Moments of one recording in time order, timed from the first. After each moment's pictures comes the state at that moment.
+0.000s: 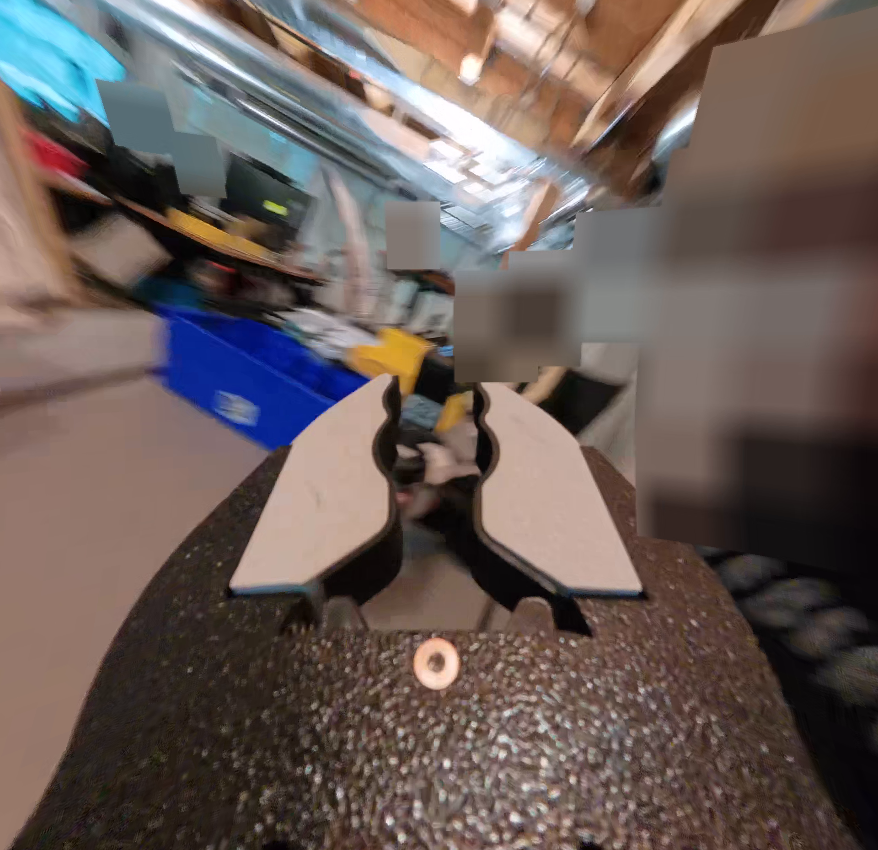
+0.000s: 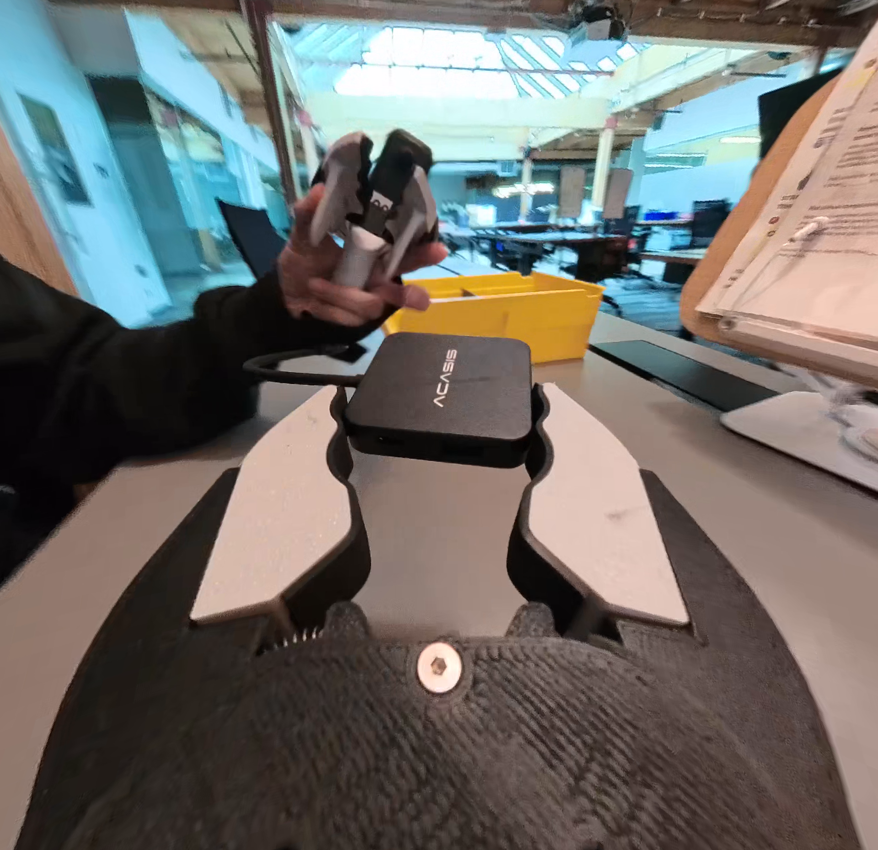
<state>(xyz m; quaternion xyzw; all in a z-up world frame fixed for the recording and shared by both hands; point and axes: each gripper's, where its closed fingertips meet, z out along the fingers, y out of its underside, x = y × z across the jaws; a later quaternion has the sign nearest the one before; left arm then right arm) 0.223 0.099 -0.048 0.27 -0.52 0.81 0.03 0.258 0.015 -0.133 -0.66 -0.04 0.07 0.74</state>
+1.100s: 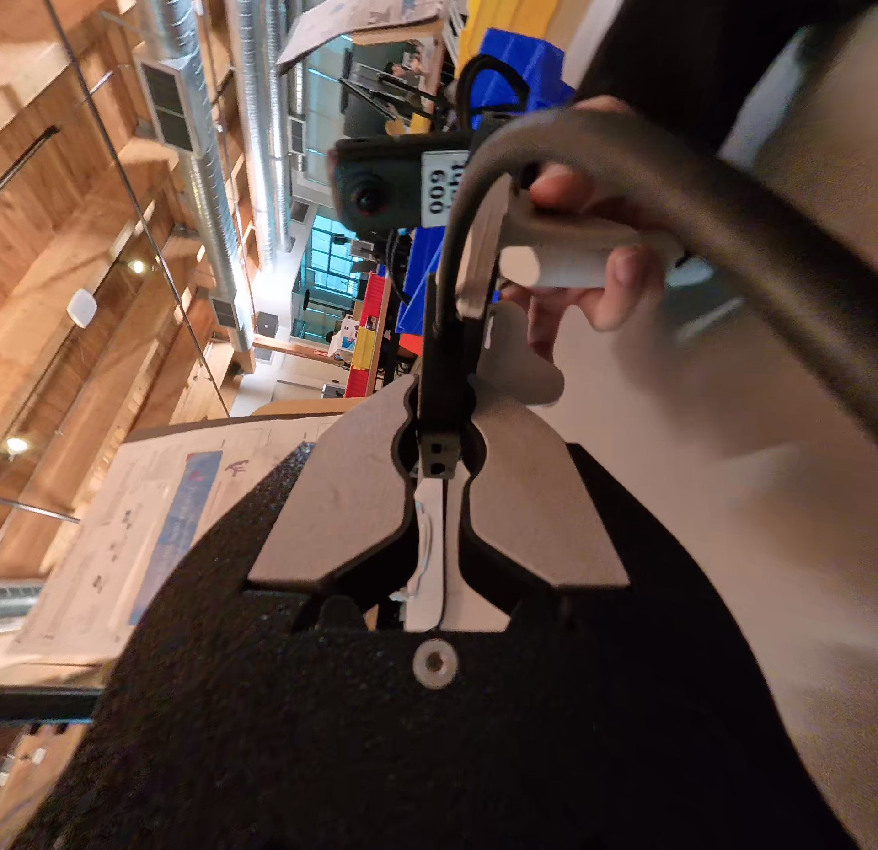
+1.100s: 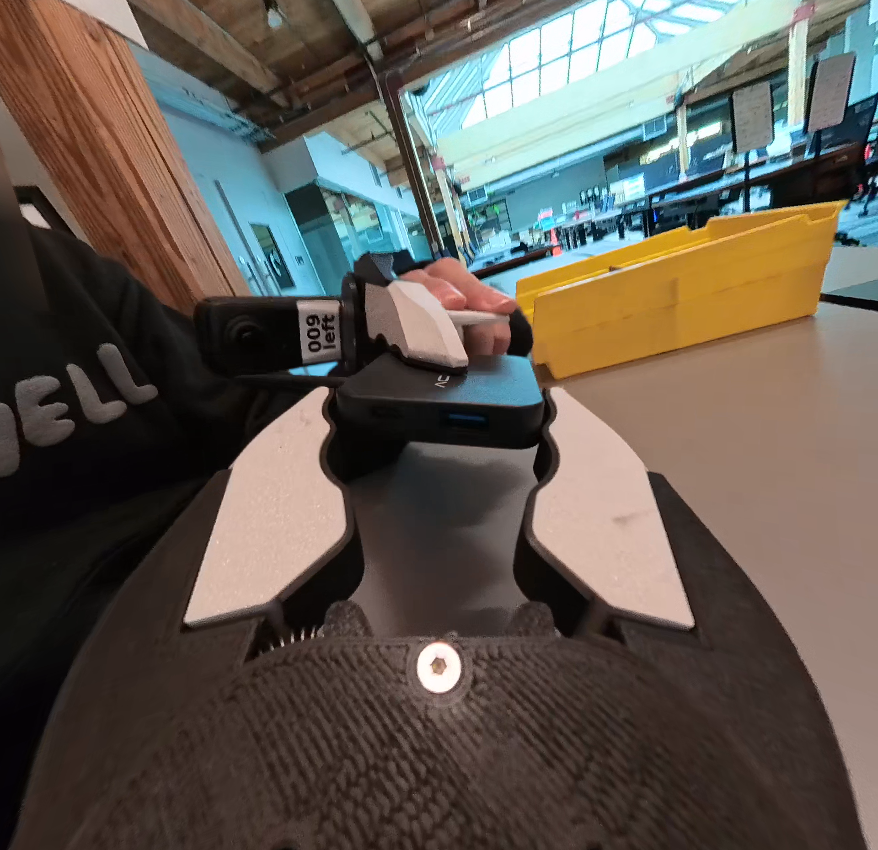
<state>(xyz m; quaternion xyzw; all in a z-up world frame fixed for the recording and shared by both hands) 0.227 0.025 -0.141 -0.13 -0.73 0.33 -0.59 0.204 0.046 -0.141 -0.64 -0.03 0.28 0.72</state>
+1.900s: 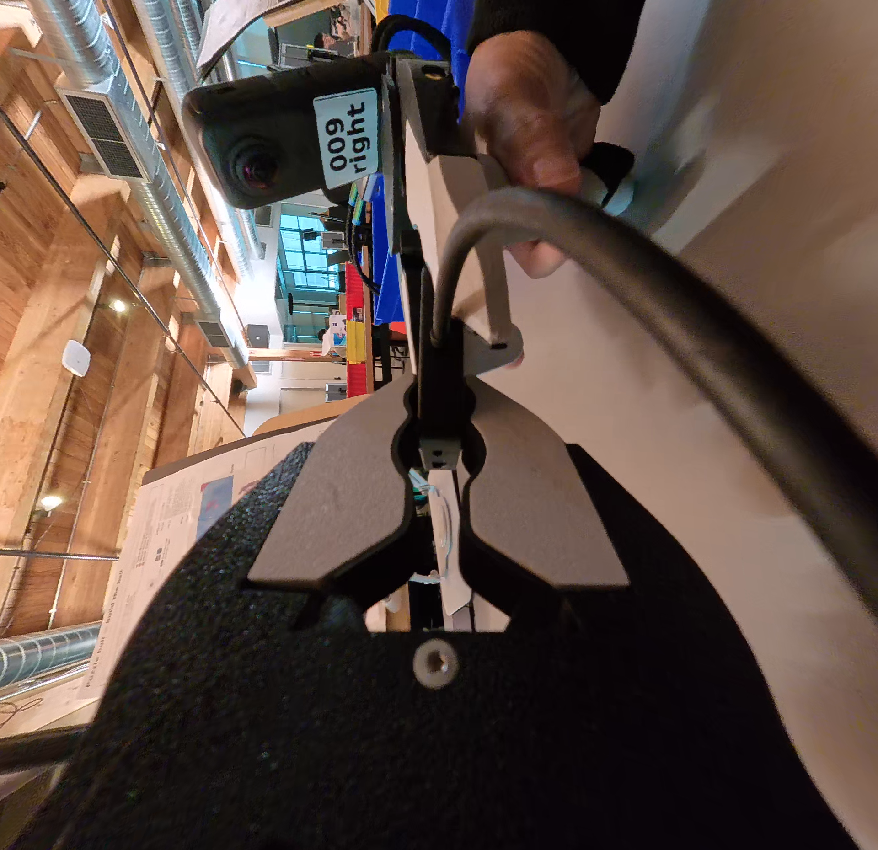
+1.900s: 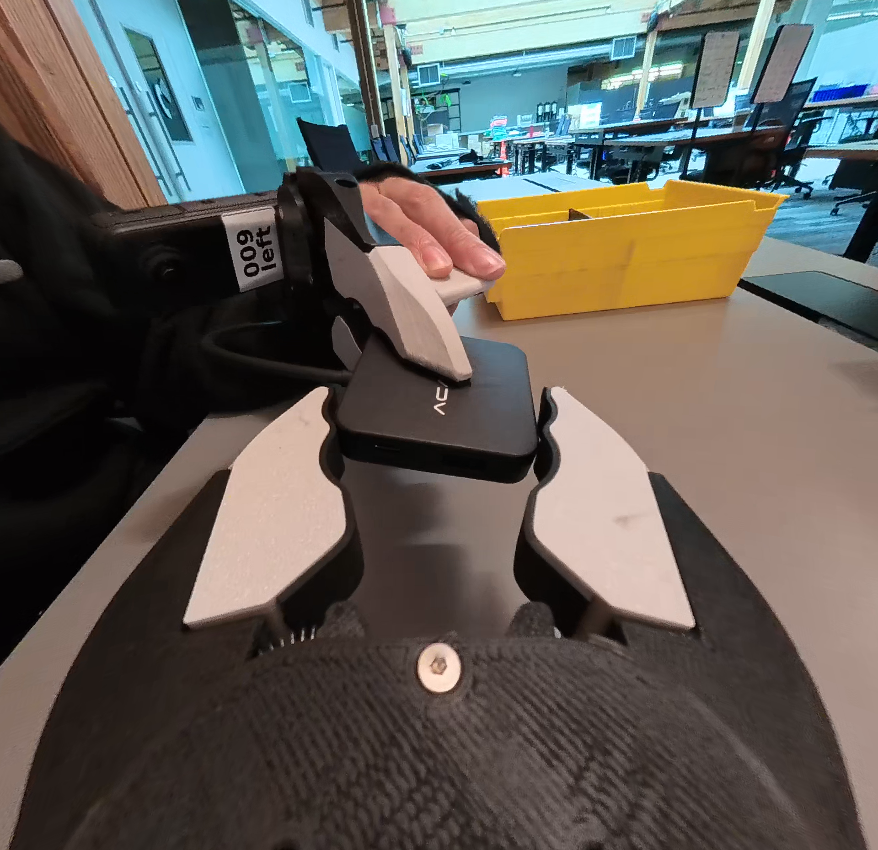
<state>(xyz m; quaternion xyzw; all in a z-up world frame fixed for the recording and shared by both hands) 0.225 0.023 -0.158 -0.20 -0.75 0.24 -0.58 0.203 0.045 -0.163 -0.72 -0.09 0.16 0.67</state>
